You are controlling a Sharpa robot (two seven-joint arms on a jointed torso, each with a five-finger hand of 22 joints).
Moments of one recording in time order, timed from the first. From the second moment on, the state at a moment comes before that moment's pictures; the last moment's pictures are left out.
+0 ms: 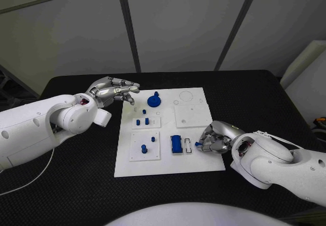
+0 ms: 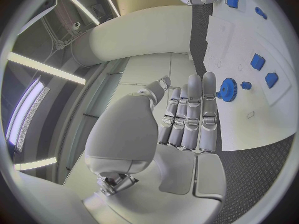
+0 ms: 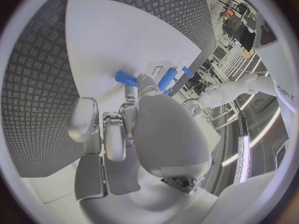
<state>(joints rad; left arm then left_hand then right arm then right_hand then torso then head) 1.15 -0.91 0.06 1.45 -0.16 -0.08 0.17 1.35 -0.13 0.39 -0.02 0.13 1.03 0.20 0.10 0.07 0.96 0.13 0.36 0.07 1.08 0.05 0.90 0.28 0.18 1.04 0.15 0.49 0.83 0.92 -1.04 0.05 1.96 -1.46 -0.40 -0.64 1.52 -0.05 -0.01 0.26 0.42 1.13 0.05 0.27 0.29 1.45 -0.02 1.23 1.50 1.47 -0.08 1.57 1.31 0.09 1.36 0.02 1.30 1.18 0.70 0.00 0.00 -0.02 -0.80</state>
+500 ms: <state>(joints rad) 1.15 -0.91 0.06 1.46 -0.16 -0.08 0.17 1.35 -0.13 0.39 -0.02 0.13 1.03 0.20 0.10 0.07 0.96 0.13 0.36 0.07 1.08 0.05 0.90 0.28 0.18 1.04 0.15 0.49 0.83 0.92 -1.01 0.05 1.97 -1.43 -0.49 -0.62 1.51 -0.05 0.02 0.29 0.43 1.13 0.05 0.27 0.29 1.45 -0.02 1.24 1.47 1.47 -0.08 1.57 1.31 0.09 1.37 0.02 1.31 1.19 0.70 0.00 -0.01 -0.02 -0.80</state>
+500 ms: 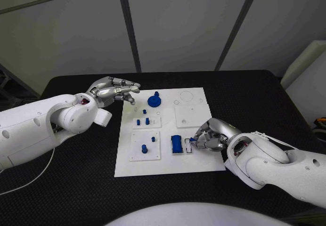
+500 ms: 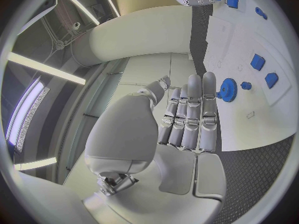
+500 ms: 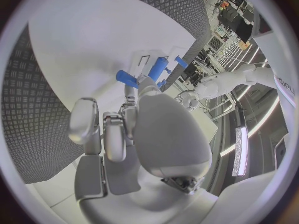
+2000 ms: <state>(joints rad) 1.15 -0.90 0.06 1.45 -0.16 -0.08 0.16 1.35 -0.13 0.39 -0.02 0.13 1.03 0.20 0.10 0.07 0.96 0.14 0.36 0.07 1.08 0.05 0.90 0.28 0.18 1.04 0.15 0.49 0.83 0.92 -0.97 0.05 1.94 -1.47 -0.39 -0.66 1.30 -0.07 0.05 0.29 0.45 1.19 0.02 0.32 0.36 1.47 -0.06 1.32 1.31 1.46 -0.10 1.57 1.31 0.09 1.39 0.01 1.34 1.23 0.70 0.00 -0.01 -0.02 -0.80</state>
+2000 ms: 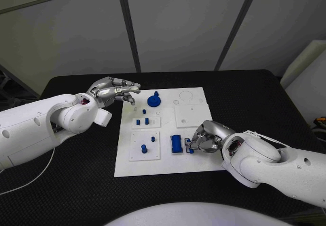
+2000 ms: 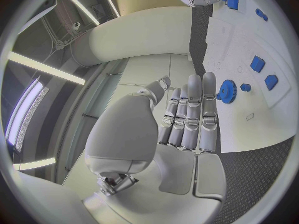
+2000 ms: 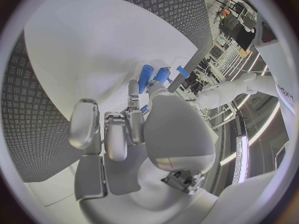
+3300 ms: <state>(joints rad) 1.15 -0.90 0.06 1.45 -0.16 -0.07 0.15 1.35 -0.13 0.39 -0.02 0.13 1.02 0.20 0.10 0.07 0.95 0.13 0.36 0.07 1.08 0.05 0.90 0.28 0.18 1.04 0.15 0.49 0.83 0.92 -1.00 0.05 1.95 -1.51 -0.39 -0.63 1.23 -0.08 -0.09 0.27 0.33 1.16 0.03 0.31 0.38 1.47 -0.05 1.30 1.31 1.46 -0.10 1.57 1.31 0.09 1.40 0.01 1.34 1.23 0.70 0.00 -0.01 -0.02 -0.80</state>
